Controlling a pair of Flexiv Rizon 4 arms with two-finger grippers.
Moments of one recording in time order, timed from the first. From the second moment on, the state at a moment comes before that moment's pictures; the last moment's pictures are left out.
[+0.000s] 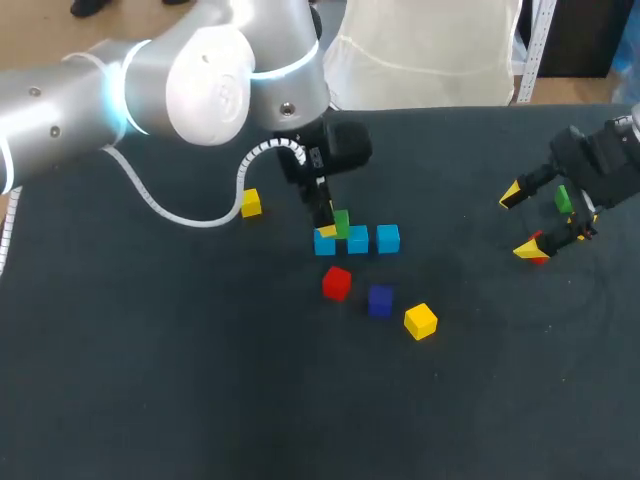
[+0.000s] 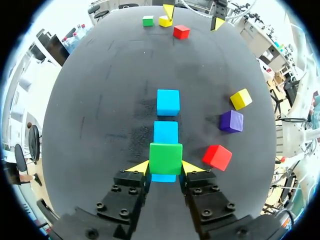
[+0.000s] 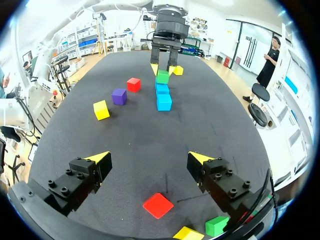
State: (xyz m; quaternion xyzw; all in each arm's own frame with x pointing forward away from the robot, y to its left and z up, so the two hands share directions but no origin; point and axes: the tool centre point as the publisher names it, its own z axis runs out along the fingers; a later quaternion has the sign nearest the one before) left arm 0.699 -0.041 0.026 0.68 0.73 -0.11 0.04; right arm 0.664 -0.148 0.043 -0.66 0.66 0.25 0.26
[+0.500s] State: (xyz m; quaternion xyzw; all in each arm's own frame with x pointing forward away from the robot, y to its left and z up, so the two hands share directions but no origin) left arm 0.700 -0.041 0.023 0.68 0.73 -0.10 0.04; right arm 0.664 -0.148 0.043 -0.66 0.66 0.25 0.26
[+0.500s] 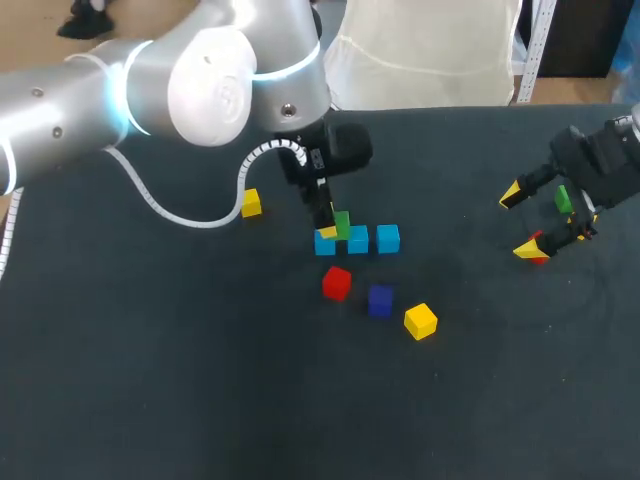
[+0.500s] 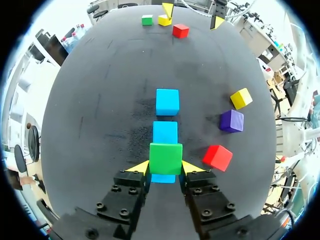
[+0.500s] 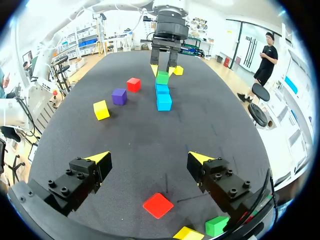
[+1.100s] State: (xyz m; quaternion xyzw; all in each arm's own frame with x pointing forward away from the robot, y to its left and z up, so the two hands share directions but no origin) left arm 0.702 -0.042 0.021 0.68 0.73 -0.11 0.03; right arm 0.664 -0.148 0.043 -0.66 0.66 0.25 0.26
